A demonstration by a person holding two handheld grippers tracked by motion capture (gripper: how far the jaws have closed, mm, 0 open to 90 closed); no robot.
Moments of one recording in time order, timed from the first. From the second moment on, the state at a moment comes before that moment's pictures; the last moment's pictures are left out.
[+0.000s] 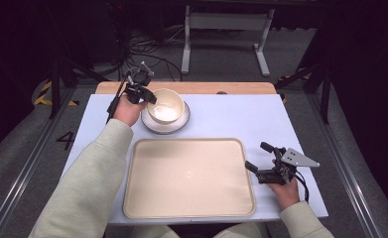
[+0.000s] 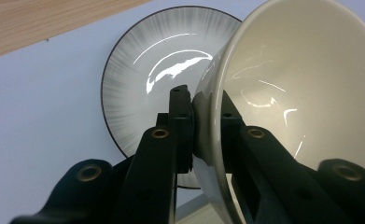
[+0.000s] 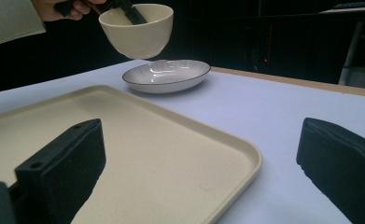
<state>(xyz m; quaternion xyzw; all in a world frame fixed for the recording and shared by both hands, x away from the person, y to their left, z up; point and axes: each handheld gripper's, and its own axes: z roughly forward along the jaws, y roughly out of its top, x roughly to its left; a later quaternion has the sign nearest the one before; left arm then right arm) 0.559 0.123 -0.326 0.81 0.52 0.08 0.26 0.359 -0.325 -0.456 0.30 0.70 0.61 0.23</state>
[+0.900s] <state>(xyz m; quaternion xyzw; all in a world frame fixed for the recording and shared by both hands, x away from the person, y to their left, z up) 0.506 0.076 -0.296 0.88 0.38 0.06 0.26 0.359 -0.325 -0.456 0.30 0.70 0.61 0.22</state>
